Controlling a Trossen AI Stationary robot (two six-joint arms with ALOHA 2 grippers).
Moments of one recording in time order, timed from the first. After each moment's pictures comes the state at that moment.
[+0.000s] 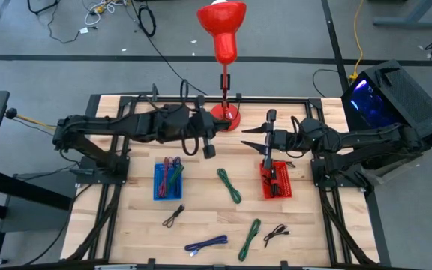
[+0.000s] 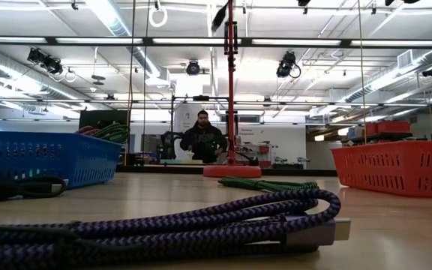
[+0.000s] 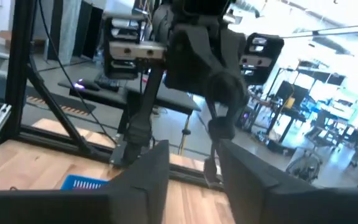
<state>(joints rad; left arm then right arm) -0.02 1.49 1.48 -0.18 -0.31 0.18 0.01 1.07 0.76 0.39 0.06 -0.36</state>
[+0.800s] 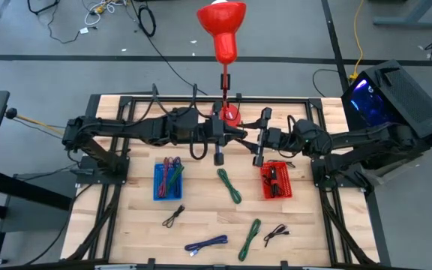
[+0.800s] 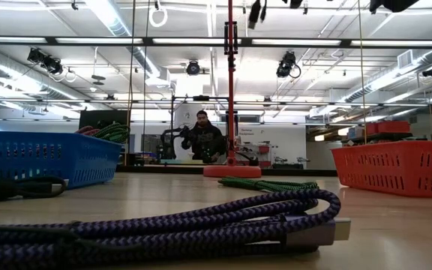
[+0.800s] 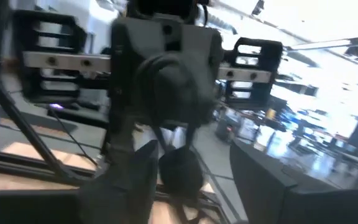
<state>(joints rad) -0.01 1.59 1.48 0.05 -0.11 0.23 0.01 1.18 0.76 0.61 0.12 -0.36</state>
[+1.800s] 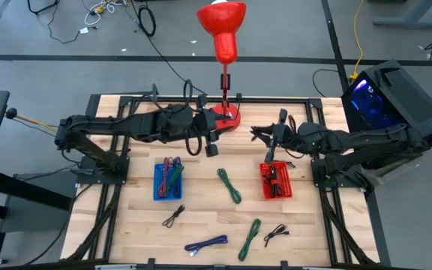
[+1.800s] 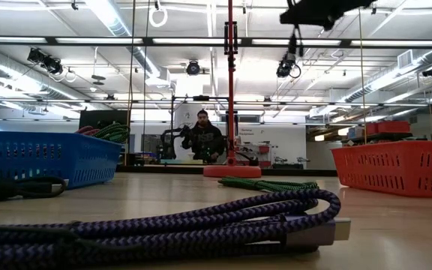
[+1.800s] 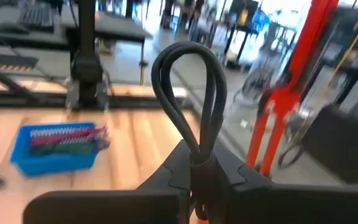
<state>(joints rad) -0.01 1.50 1.48 -0.19 -0.34 0.24 0.06 0.97 0.76 0.04 0.41 -0.15</state>
